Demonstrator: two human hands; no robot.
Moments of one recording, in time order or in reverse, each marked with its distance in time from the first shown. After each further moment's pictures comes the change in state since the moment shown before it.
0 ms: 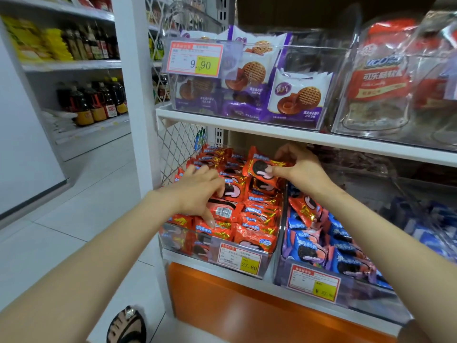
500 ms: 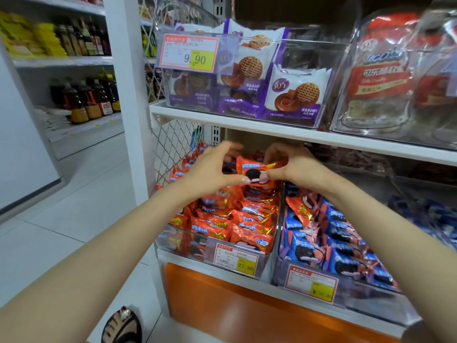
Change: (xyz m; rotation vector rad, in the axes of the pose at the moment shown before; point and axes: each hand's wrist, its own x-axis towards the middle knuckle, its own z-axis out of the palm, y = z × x) left_hand 0.023 0.021 -0.012 -0.757 0.464 -0.062; right_hand 0.007 -0.010 -0.009 -0.152 -0.192 -0.041
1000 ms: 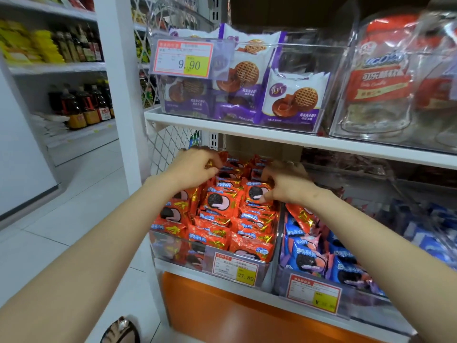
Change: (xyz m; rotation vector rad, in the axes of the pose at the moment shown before) left_hand 0.031 -0.033 -0.020 0.517 -0.092 -0.028; right_hand 0.019 0.028 0.030 -0.688 -0.139 0.050
